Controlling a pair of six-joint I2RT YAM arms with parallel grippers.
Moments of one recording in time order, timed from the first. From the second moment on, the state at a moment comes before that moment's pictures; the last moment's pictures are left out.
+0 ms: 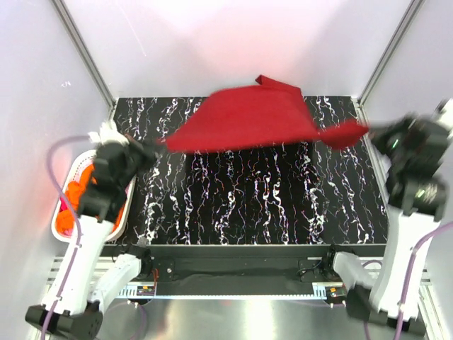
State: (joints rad) left arm -0.22 0.83 1.08 -0.47 0.04 -0.98; right arm -0.23 1.02 1.65 -0.87 0.02 0.69
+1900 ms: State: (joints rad) left arm -0.23 1.21 0.69 -0.57 -0.16 -0.91; right arm -0.17 1.25 0.91 -0.50 -0.14 0.60
